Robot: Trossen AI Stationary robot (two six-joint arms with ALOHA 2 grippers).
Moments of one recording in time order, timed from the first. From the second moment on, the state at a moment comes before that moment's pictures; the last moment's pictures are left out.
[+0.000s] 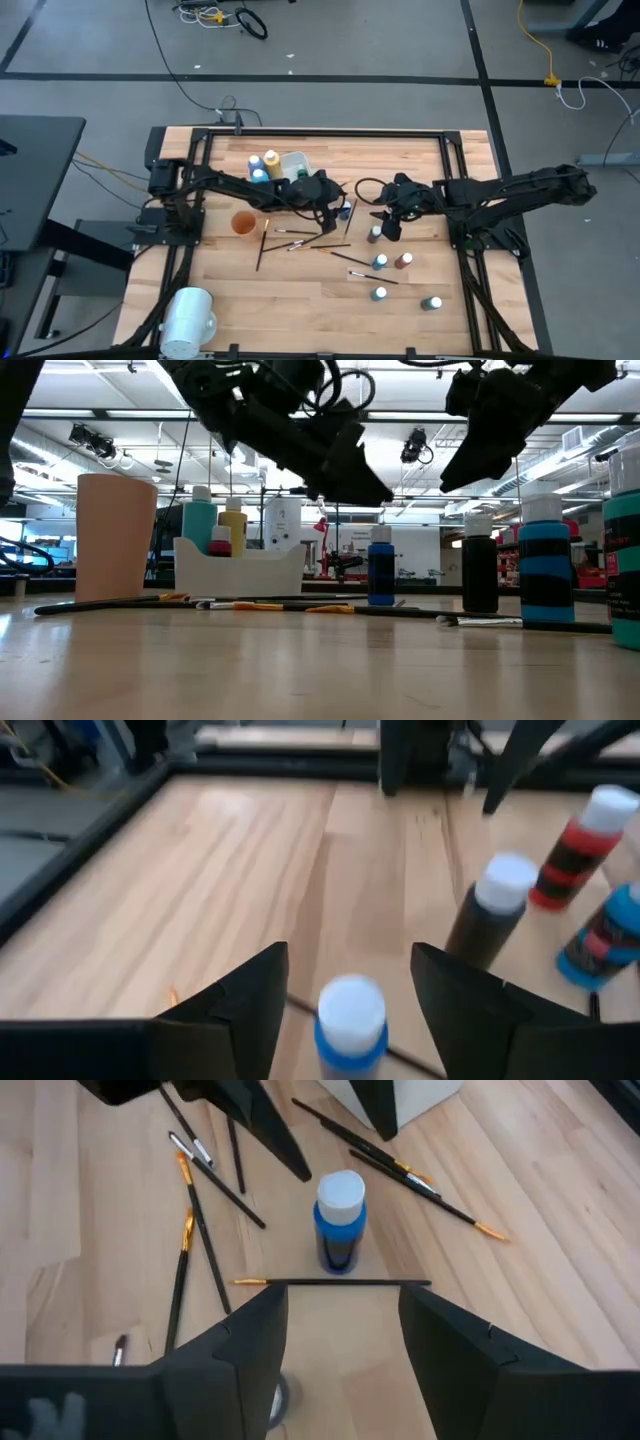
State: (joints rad) left arm 0.05 1.83 1.05 0.36 -0.15 -0.02; right arm 0.04 1.09 0.71 -0.37 0.22 0.27
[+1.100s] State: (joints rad) left arm 0.09 1.92 1.04 0.41 -0.02 -0.04; right arm 0.04 1.09 0.70 -0.33 0.22 0.25
